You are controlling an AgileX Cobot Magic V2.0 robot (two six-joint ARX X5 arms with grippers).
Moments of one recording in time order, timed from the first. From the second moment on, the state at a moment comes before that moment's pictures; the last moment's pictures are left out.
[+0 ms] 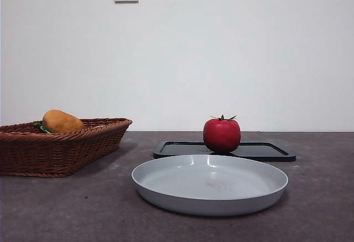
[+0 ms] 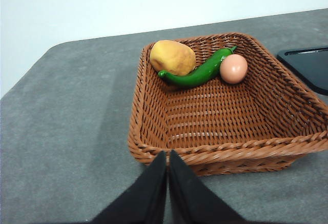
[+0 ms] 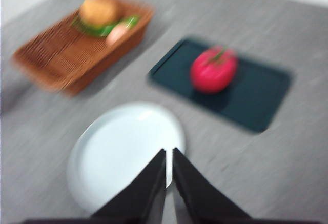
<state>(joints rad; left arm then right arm) 0.00 0.00 0.03 -0.18 0.08 0.13 0.23 0.57 0.84 -0.72 -0.34 -0.02</state>
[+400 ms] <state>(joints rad) 0.00 0.00 0.03 -0.18 0.08 0.13 0.00 0.24 0.34 -0.17 -0.26 -0.03</state>
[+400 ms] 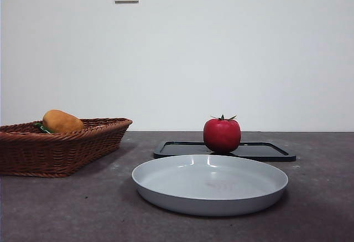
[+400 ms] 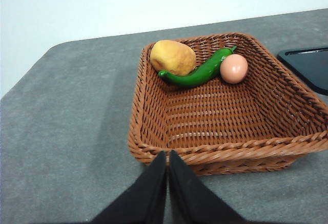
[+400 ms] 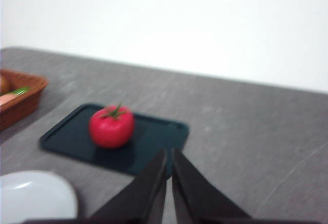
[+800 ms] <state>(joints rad) 0.00 0.00 0.03 -0.18 0.08 0.13 0.00 0.05 0.09 -0.05 -0.09 0.00</state>
